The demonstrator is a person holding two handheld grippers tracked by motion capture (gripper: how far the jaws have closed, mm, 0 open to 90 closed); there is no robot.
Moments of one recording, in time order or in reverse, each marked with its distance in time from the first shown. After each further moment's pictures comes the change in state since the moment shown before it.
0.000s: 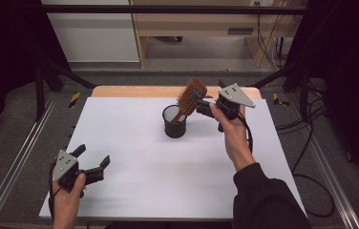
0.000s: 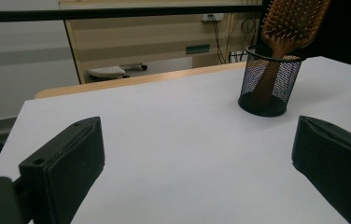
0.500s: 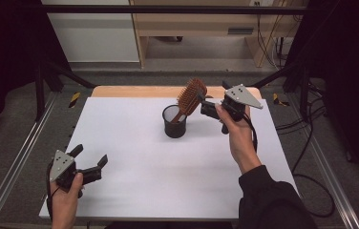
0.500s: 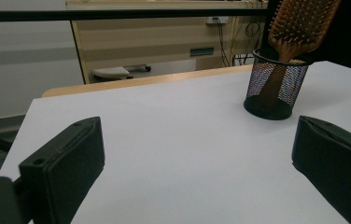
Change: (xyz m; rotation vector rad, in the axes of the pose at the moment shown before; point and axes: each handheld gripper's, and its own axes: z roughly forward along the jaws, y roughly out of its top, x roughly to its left) left arm 0.004 0.000 -0.002 -0.009 0.015 -0.011; right arm -0.006 0.007 -0.014 0.001 0.019 0.027
